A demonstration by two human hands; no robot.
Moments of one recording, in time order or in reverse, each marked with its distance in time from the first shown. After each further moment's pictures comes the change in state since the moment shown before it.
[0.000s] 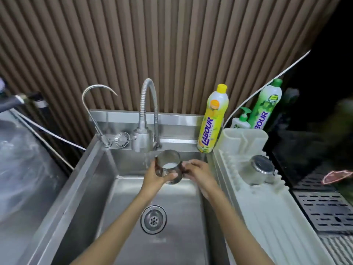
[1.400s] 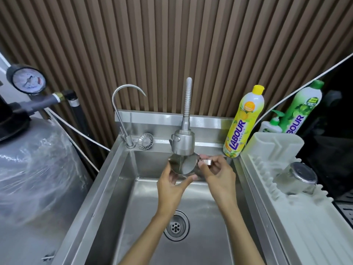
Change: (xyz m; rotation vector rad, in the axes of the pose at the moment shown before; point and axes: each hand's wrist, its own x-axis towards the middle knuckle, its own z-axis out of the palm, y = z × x) left_hand -0.013 -0.015 -0.043 -0.158 0.165 0.254; right_hand -0.040 -0.014 0.073 -0.211 0.276 -0.400
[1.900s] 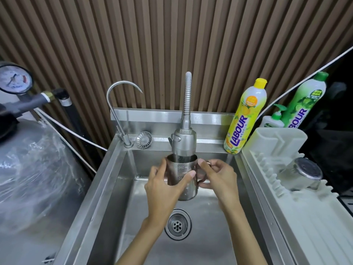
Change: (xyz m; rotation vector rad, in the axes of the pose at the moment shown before) left_hand -0.002 0.016 -0.019 0.568 0.128 0.083; right_hand 0.011 0.012 0.007 0.054 -0.026 0.278
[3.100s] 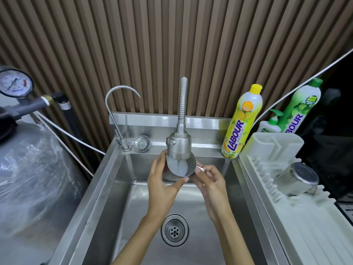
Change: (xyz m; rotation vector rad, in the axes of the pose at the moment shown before) left_hand 0.011 0.004 0.005 -0.324 -0.055 0.199; right_hand -0.004 0.016 0.006 0.584 -0.187 -0.017
